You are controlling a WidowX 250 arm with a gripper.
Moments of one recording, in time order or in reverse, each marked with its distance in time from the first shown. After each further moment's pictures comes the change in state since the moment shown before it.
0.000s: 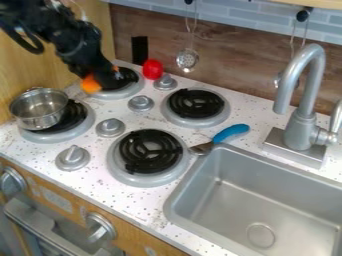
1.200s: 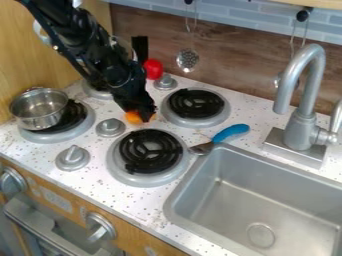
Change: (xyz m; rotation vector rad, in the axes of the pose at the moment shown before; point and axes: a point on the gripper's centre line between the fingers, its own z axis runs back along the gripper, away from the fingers) arm -0.012 -0.048 -0.078 -0.124 0.147 -0.109
